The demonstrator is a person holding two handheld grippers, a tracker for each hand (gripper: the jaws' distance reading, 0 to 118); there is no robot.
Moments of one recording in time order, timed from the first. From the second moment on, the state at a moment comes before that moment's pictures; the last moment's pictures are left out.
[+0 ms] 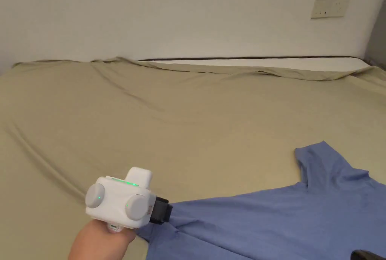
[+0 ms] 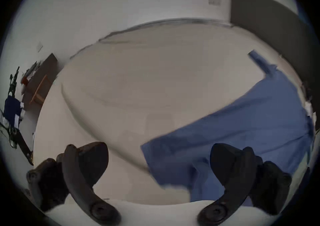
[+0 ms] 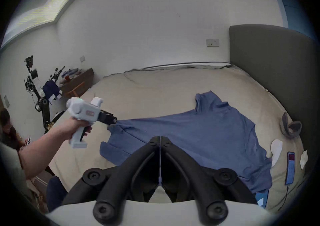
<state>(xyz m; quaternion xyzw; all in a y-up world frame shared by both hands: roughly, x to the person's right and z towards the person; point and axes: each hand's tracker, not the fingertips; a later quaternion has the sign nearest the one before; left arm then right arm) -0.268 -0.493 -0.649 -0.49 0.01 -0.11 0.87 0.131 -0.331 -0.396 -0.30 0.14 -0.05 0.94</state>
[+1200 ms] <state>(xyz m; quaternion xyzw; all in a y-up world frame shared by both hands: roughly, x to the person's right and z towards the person) -0.226 -0.405 -0.575 -0.38 -0.15 0.16 0.90 0.325 -0.509 -0.760 -0.58 -0.01 0.18 0.80</state>
